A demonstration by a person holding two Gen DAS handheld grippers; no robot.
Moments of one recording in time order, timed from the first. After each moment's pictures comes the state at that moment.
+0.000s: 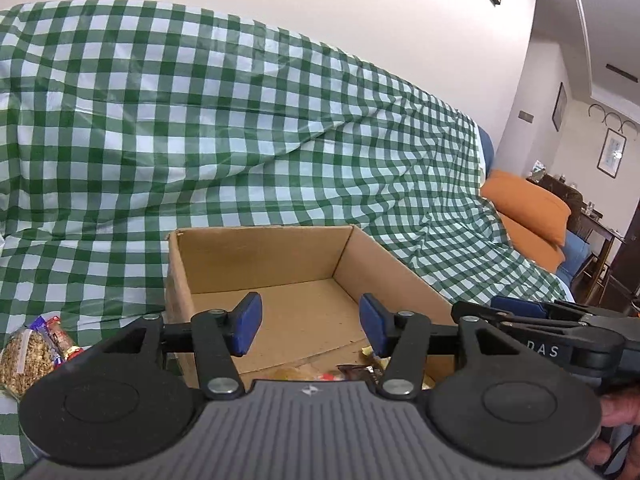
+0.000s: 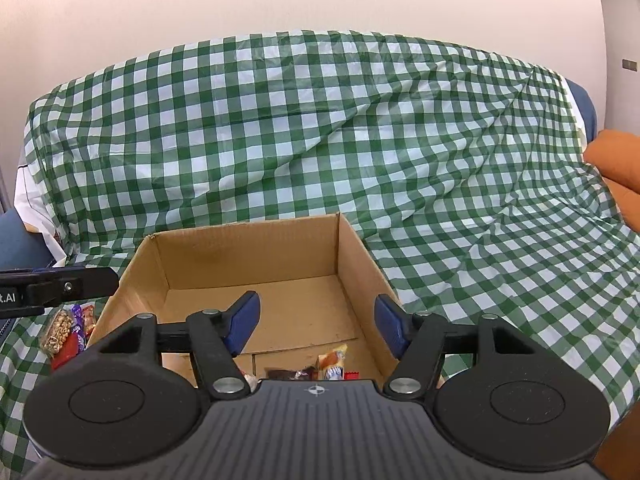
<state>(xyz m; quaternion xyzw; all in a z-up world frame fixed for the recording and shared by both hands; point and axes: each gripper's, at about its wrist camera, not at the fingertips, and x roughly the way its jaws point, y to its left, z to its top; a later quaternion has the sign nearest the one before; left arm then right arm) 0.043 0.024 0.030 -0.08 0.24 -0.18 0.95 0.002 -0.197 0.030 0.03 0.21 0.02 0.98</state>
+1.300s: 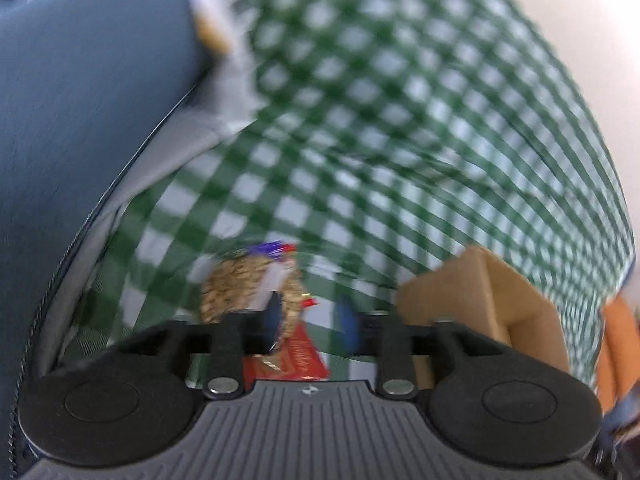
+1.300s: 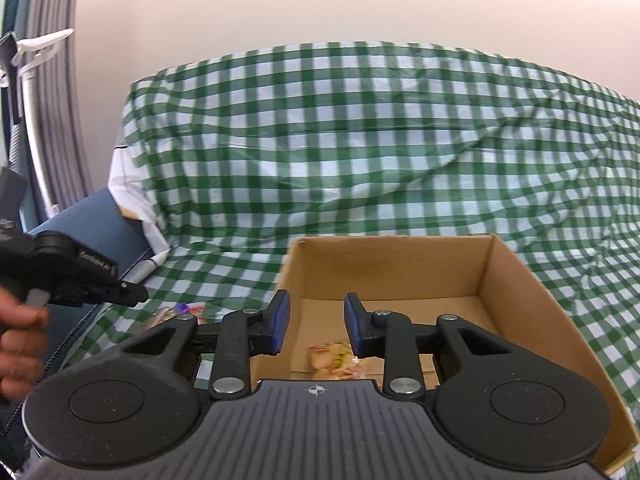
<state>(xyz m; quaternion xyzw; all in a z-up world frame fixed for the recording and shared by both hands) 0.097 0.249 -0.021 -0.31 0.38 0.06 0.87 0.009 -0.073 0.026 0.00 0.19 0.15 0.97</state>
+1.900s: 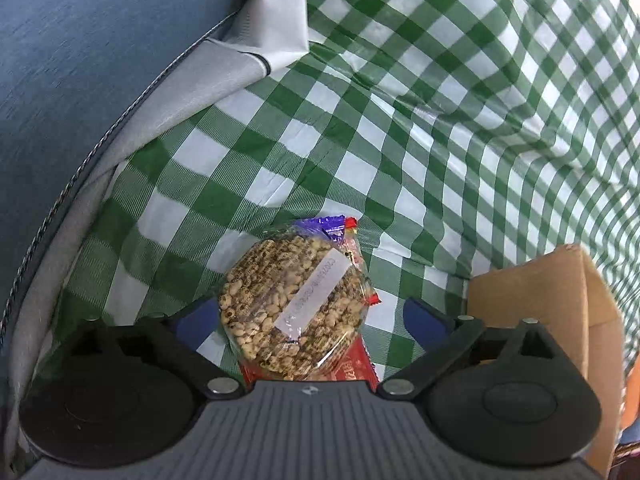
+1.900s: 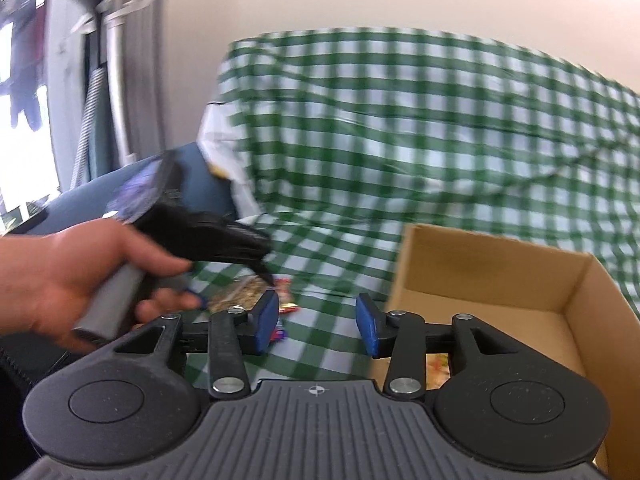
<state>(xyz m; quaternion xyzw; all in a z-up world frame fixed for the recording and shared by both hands) 0.155 0.255 -0.071 -0.28 0.47 0.11 0.83 -0.003 -0.005 0.021 -0.07 0.20 0.27 0.94</state>
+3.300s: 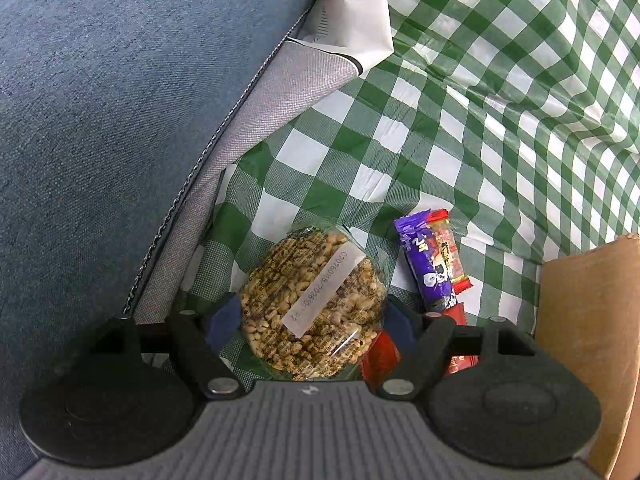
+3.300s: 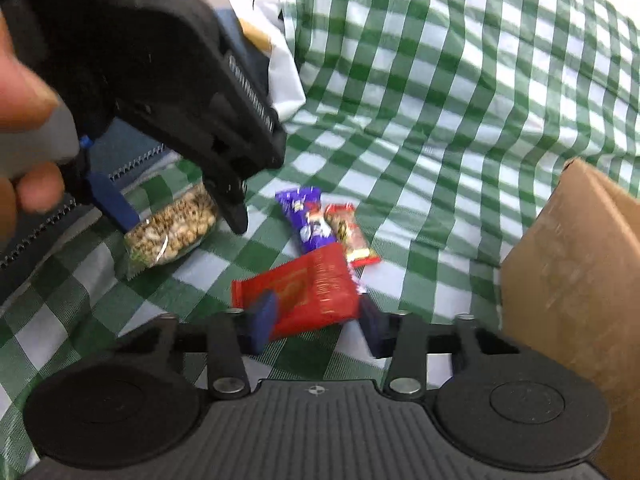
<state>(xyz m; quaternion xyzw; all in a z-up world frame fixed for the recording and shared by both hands) 0.138 0.287 -0.065 -0.23 0.52 0.17 0.80 0.101 0.111 -0.073 -0.16 0.28 0.26 0.91</state>
